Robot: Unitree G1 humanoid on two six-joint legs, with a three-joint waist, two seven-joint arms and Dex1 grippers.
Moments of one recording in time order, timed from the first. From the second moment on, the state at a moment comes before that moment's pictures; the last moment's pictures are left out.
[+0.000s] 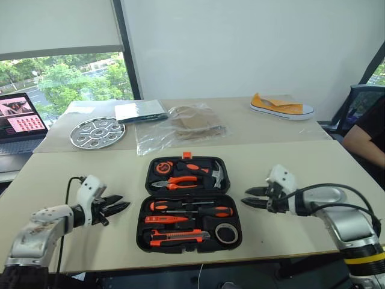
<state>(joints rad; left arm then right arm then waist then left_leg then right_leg) -0.21 0.80 0.22 0.02 -0.45 0.69 -0.91 -0.42 -0.72 -0.03 -0.16 0.33 0.84 0.95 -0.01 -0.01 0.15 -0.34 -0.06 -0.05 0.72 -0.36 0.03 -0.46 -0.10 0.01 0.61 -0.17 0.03</state>
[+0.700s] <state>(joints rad) -0.61 0.70 0.06 0.10 -0.47 1.16 -0.67 -0.85 -0.50 0.07 0.19 0.34 1.29 0.62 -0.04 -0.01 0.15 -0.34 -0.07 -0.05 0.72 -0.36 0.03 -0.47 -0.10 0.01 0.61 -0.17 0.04</state>
